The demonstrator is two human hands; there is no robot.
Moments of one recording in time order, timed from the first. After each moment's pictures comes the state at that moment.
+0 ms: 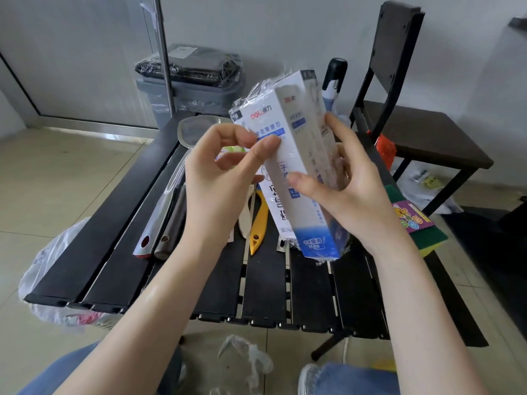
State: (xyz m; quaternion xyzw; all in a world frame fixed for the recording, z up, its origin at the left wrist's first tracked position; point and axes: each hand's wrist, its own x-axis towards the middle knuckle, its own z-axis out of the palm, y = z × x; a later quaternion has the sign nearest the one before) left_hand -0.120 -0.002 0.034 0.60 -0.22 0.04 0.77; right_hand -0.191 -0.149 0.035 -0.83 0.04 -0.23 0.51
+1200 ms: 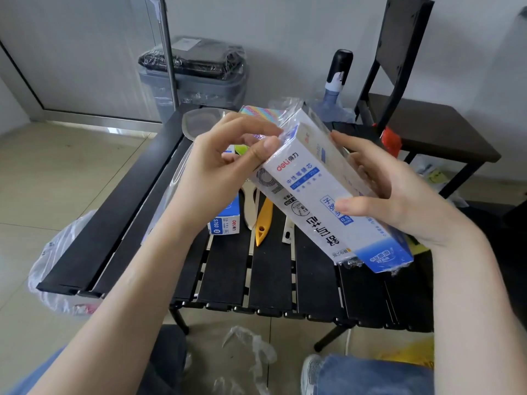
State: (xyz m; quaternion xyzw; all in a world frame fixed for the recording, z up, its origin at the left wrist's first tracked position) left_hand -0.098 0.019 0.032 0.65 -0.41 0.02 0.64; right_hand -0.218 -0.185 0.047 -0.86 -0.01 -0.07 0.50
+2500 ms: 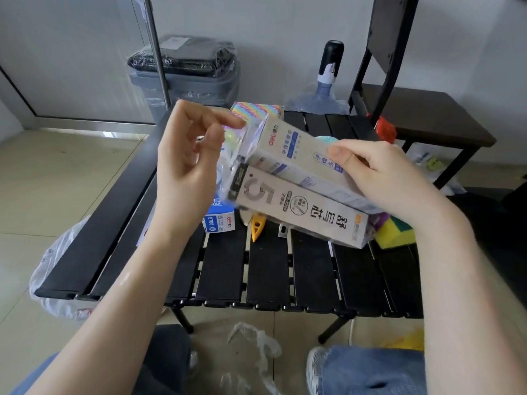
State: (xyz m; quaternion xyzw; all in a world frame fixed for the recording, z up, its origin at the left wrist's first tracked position) left_hand -0.094 0.023 0.018 0.62 -0.38 0.14 0.67; right_hand -0.205 -0.184 0.044 -0.94 0.11 -0.15 0.29
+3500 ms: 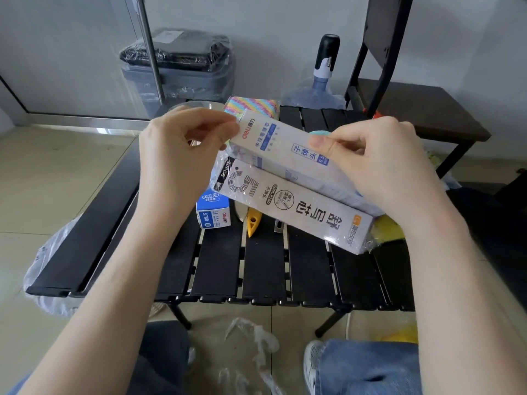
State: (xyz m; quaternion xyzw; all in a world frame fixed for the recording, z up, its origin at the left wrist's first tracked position) left_hand -0.095 0.027 0.035 0.77 -0.29 0.19 0.54; right_hand -0.207 -0.159 0.059 -0.93 0.16 -0.25 0.22
